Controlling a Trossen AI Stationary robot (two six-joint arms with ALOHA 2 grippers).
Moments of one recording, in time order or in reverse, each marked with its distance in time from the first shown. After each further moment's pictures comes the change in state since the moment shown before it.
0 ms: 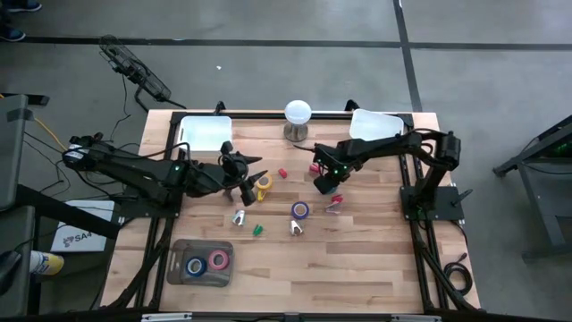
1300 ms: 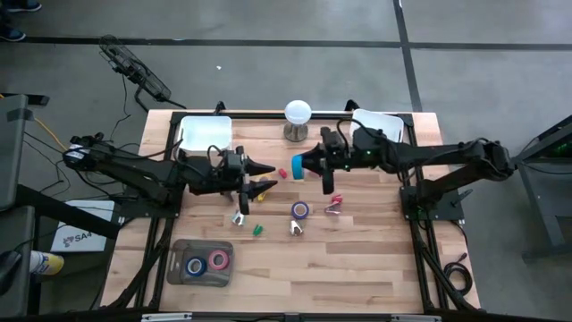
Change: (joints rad) left arm 0.000 0.008 0.000 0.368 0.319 -0.135; right arm 0.211 -0.469 0.001 0.914 -0.023 -0.388
